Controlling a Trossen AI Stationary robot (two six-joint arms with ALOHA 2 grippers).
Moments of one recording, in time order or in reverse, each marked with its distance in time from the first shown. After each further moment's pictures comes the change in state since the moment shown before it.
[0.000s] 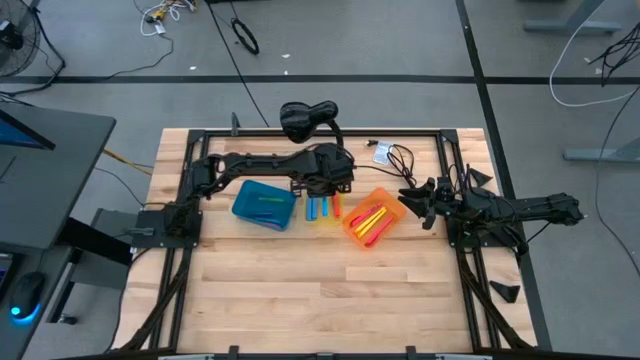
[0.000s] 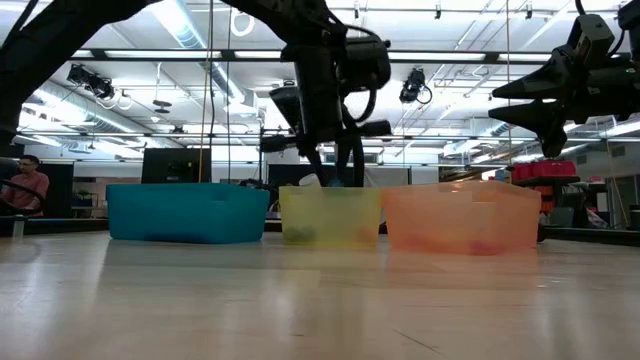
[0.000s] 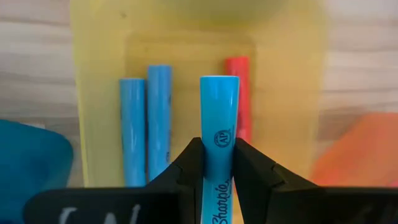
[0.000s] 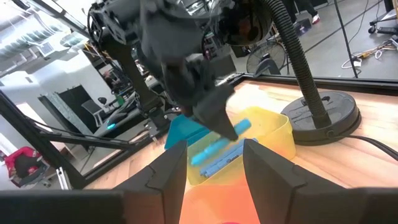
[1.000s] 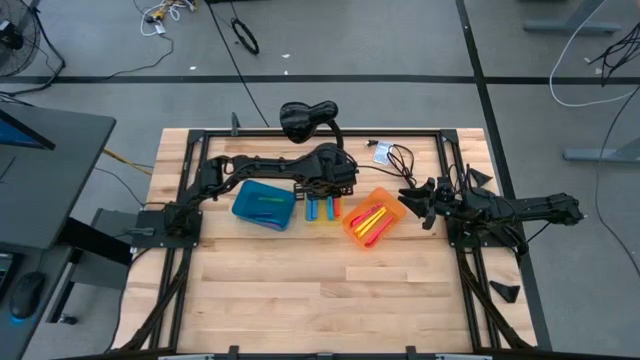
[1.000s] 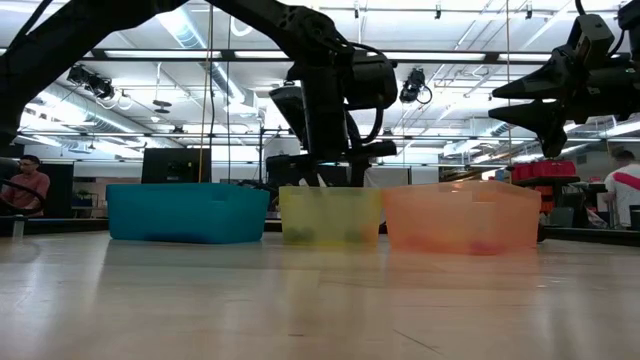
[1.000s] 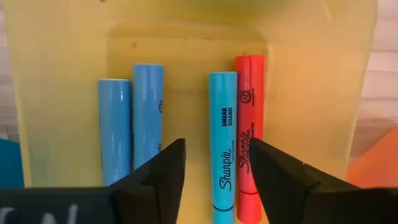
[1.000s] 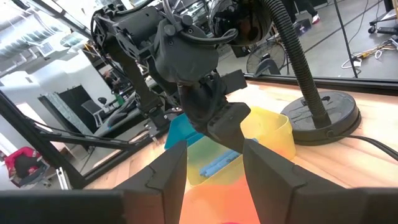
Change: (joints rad) left arm -0.004 0.070 -0.002 0.054 0.000 -0.021; right arm 0.000 0.000 0.000 0.001 0.000 0.000
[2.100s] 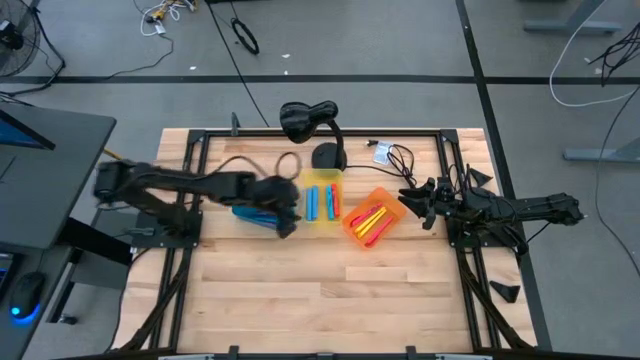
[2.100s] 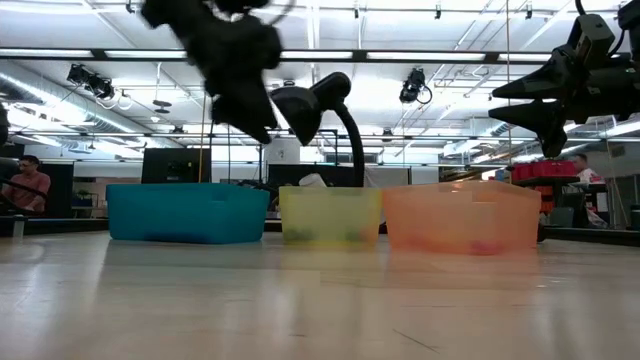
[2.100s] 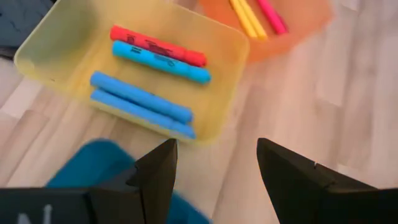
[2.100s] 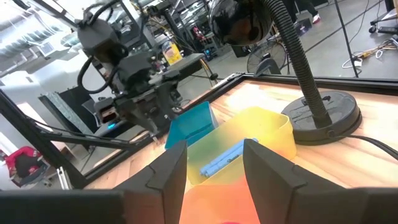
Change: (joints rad) left arm -0.143 -0.772 -0.818 0.491 0.095 1.080; right arm 0.000 0.000 0.000 0.000 0.000 0.000
